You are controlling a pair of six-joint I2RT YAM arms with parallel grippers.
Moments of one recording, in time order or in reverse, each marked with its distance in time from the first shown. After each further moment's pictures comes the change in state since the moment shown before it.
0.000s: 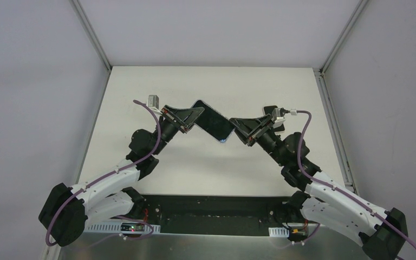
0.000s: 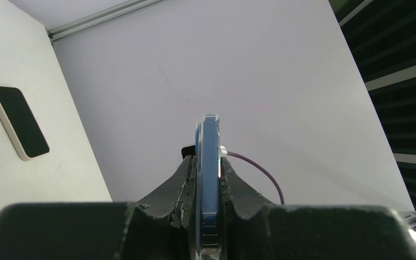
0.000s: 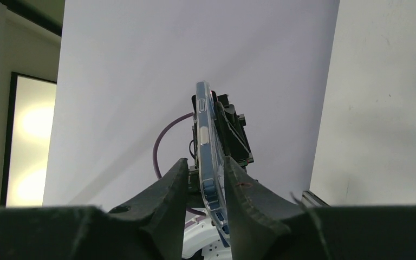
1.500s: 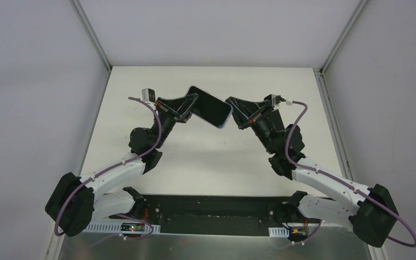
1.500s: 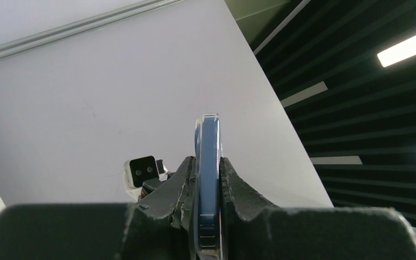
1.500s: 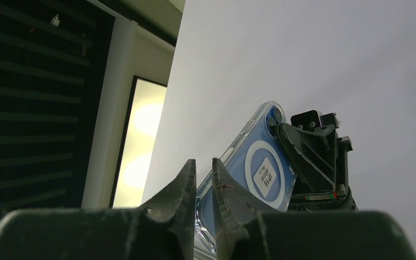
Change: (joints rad) left arm 0.028 0.129 0.045 0.269 -0.017 -0.119; right arm 0.020 0.248 0.094 0.495 0.038 0.198
